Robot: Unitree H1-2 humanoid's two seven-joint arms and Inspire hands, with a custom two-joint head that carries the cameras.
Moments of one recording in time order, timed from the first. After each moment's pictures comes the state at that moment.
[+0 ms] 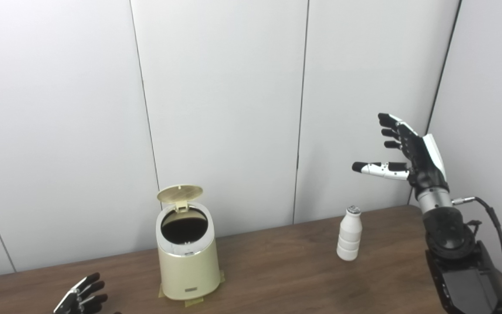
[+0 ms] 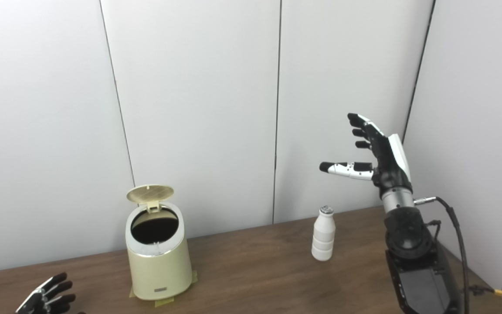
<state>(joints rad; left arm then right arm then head) -0.24 0.19 0.07 0.23 0.00 -0.18 -0.05 -0.54 -0.50 -0.27 0.08 -0.21 0.20 -0.08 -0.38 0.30</state>
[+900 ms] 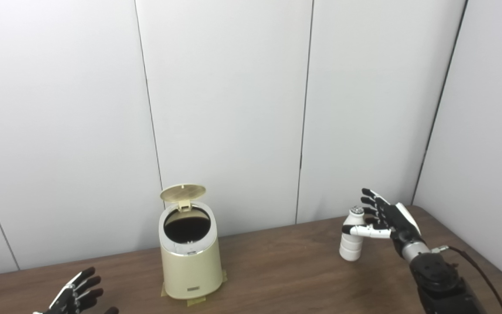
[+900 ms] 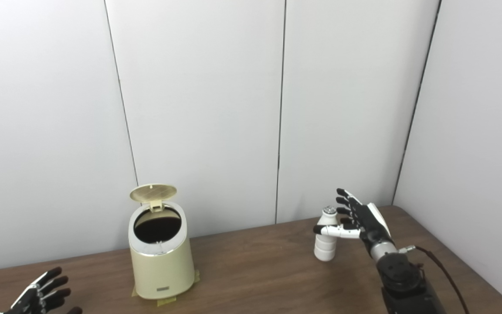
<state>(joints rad) -0.23 0.19 0.06 0.16 0.00 -0.14 -0.05 -0.48 -0.47 -0.22 0.43 -0.07 0.10 0.03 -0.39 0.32</state>
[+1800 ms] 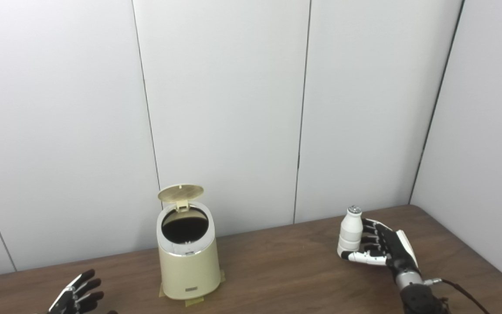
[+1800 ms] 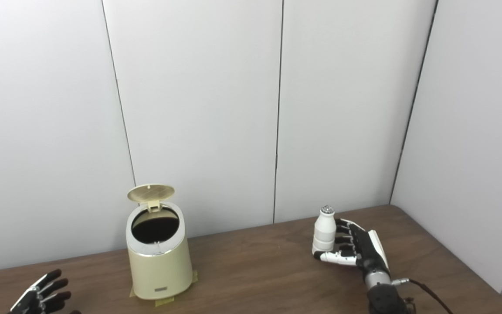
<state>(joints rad) -0.22 0.20 0.06 0.14 0.00 -0.13 -0.08 -0.44 -0.39 -0.21 0.60 -0.10 -0.07 -0.18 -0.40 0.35</state>
